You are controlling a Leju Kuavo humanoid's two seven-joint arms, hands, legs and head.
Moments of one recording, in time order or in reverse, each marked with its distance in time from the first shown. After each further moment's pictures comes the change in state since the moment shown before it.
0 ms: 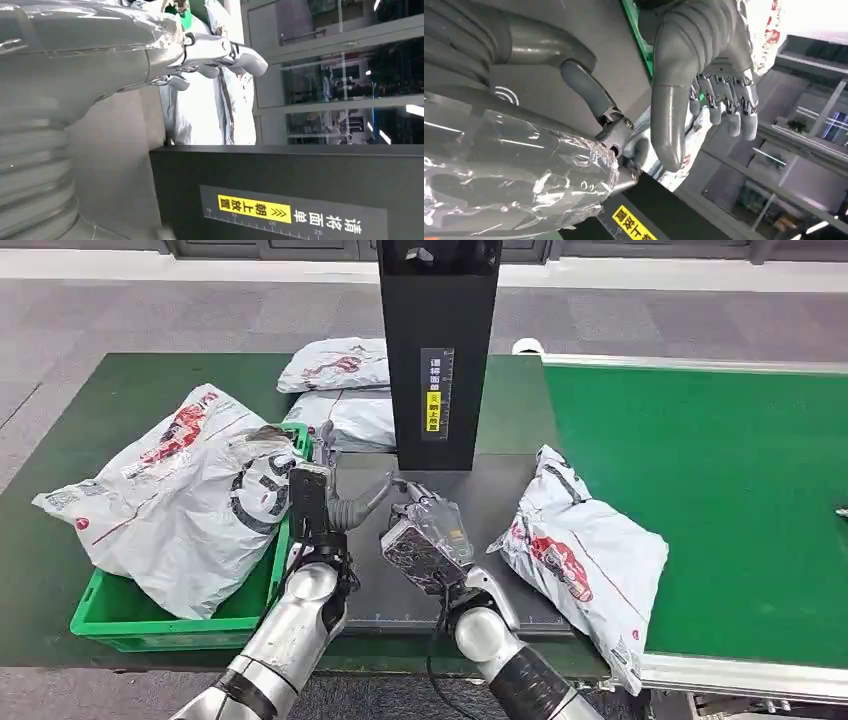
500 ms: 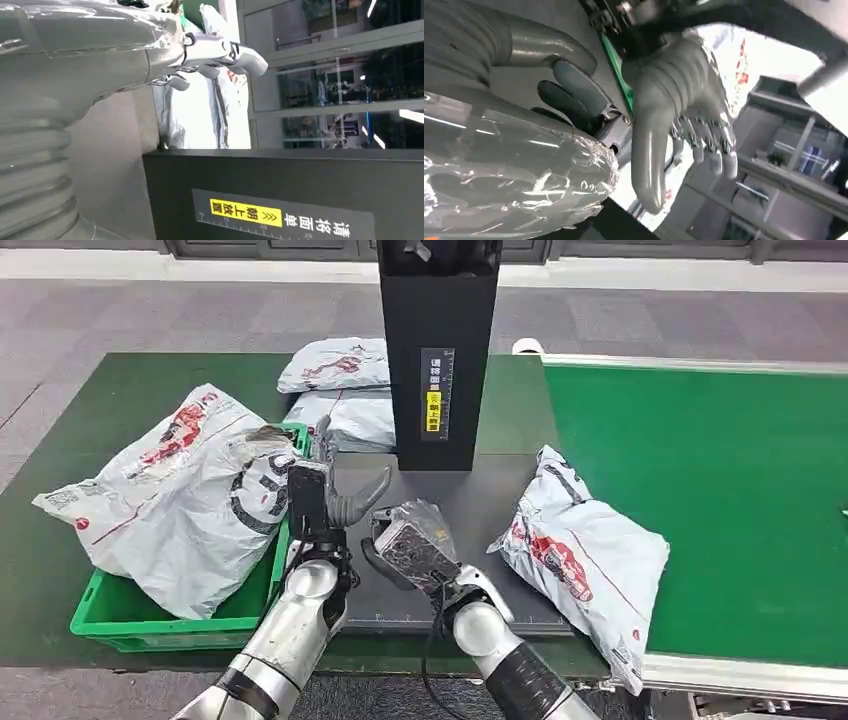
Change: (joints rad) left arm -0.005 -0.014 0.028 -0.004 -0.030 0.000 -0.004; right arm -0.004 0.031 -0.017 0.006 -0.073 0.181 -0.034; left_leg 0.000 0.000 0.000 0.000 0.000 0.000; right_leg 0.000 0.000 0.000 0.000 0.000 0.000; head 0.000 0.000
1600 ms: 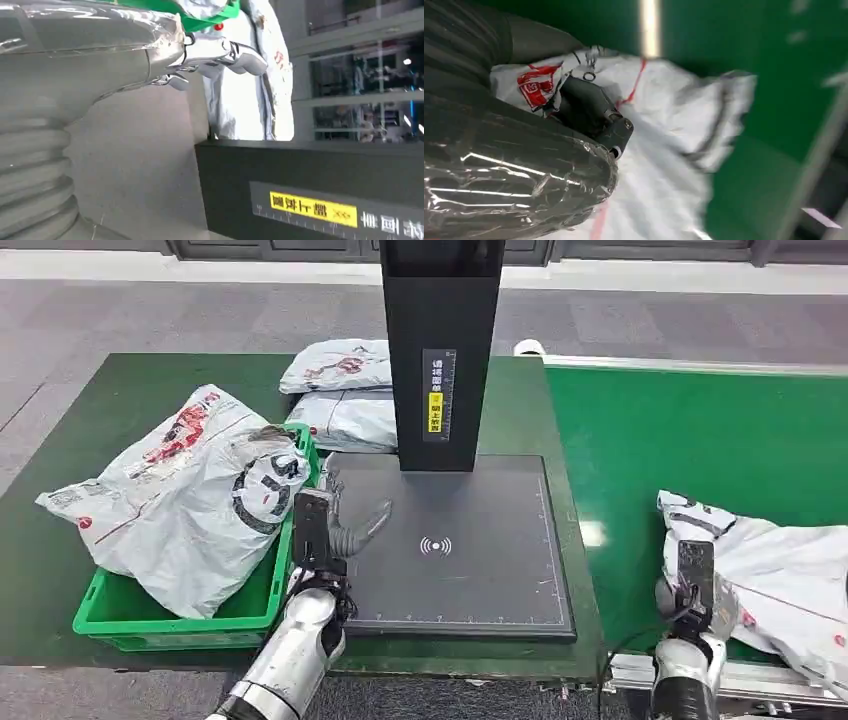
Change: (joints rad) left arm 0.093 -0.019 0.071 0.011 -0.065 -0.085 0.021; right arm 0.092 -0.156 -1.109 0.162 0.300 -0.260 -0.024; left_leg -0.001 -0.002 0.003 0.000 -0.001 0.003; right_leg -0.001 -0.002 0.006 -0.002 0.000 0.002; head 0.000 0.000
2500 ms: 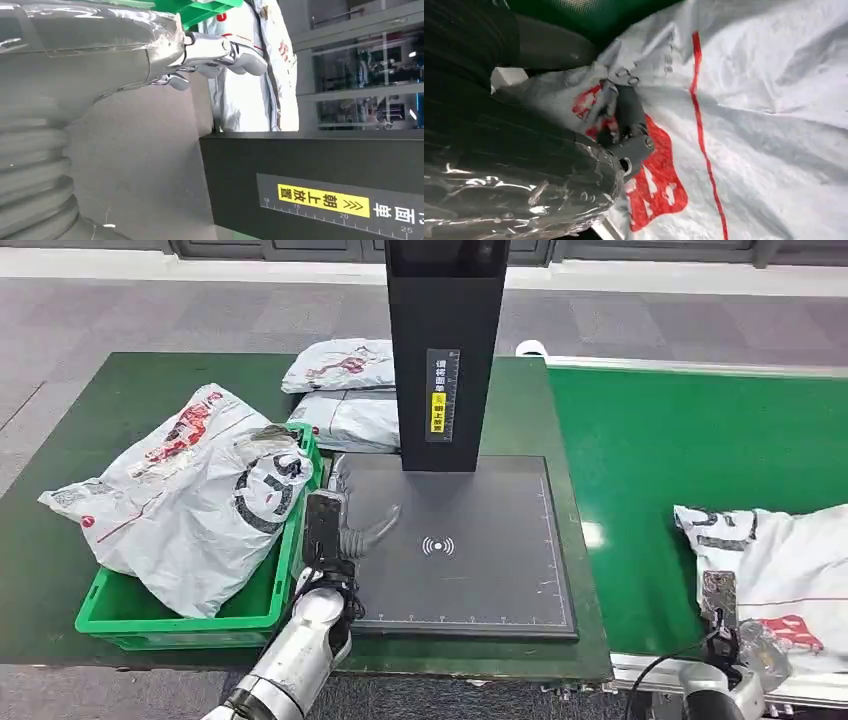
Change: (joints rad) left arm -0.032 -0.001 -0.039 0.074 0.042 0.001 -0.023; right arm -0.052 -0.185 -0.141 0.412 0.240 -0.227 0.269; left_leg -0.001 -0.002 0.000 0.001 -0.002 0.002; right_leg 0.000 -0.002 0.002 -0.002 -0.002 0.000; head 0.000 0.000
